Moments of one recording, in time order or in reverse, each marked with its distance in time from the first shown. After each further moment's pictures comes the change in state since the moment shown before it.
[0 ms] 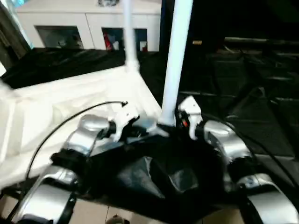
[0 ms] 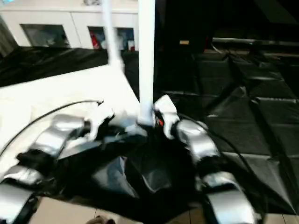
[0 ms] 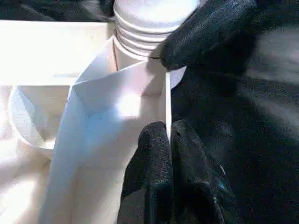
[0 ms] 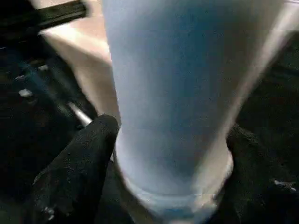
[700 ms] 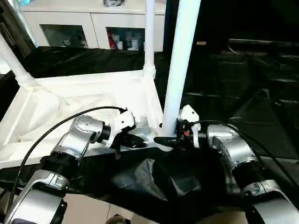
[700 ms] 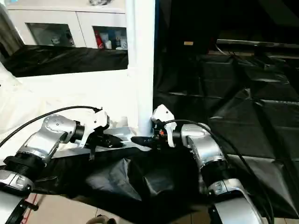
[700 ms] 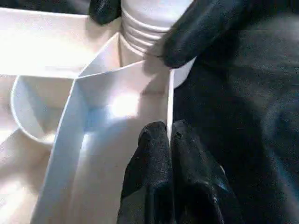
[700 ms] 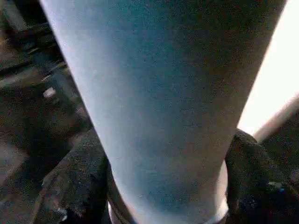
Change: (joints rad) left arm 0.007 0.010 0.021 -0.015 0.003 0.046 0.012; right arm 0.029 0.056 -0.029 -0.040 0.018 0.064 -0.091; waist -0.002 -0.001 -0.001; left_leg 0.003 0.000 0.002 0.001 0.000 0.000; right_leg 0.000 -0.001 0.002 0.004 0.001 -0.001
